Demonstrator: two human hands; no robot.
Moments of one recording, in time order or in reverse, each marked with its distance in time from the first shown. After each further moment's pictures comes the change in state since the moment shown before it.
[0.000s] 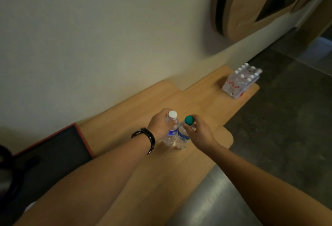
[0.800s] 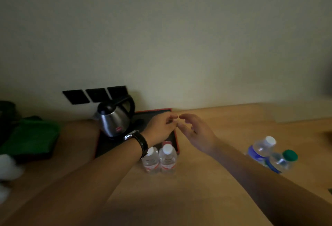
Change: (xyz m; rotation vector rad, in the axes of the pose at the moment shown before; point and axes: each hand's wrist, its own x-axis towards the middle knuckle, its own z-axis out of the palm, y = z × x) left_hand -0.203 -0.073 -0.209 0.065 0.474 -0.156; right_hand -0.069 -0.206 0.159 0.022 -0.580 -0.743
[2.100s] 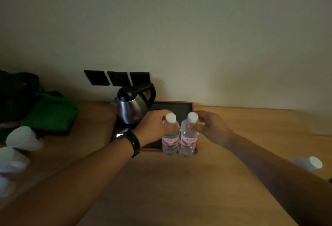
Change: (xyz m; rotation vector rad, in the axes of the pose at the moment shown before) left_hand -0.022 -0.060 -0.062 0.030 0.114 -0.057; right_hand 0.063 0.011 0.034 0.120 -0.227 -0.033
